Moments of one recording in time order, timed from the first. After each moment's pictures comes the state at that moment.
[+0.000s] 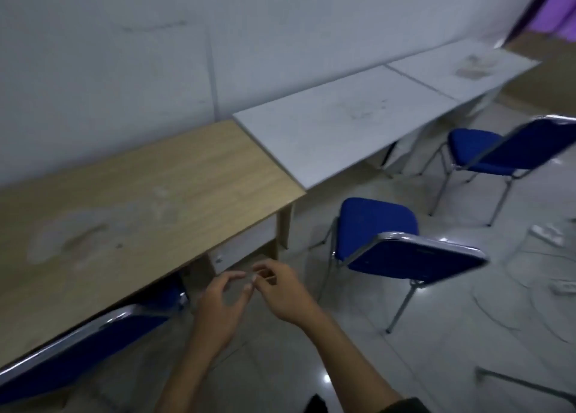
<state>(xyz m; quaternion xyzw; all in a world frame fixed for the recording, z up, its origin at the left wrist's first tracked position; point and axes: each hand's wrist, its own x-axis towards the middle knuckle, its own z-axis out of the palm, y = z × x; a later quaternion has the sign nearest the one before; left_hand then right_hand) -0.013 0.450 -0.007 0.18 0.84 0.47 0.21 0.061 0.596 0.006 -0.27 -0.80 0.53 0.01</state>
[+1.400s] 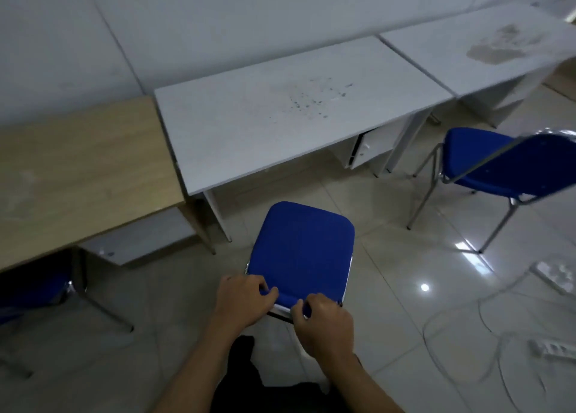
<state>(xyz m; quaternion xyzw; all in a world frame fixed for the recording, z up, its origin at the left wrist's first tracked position) 0.177 0.970 -0.072 0.28 0.93 0.11 0.21 0.326 1.095 -0.101 -0.33 -0.92 0.21 0.03</state>
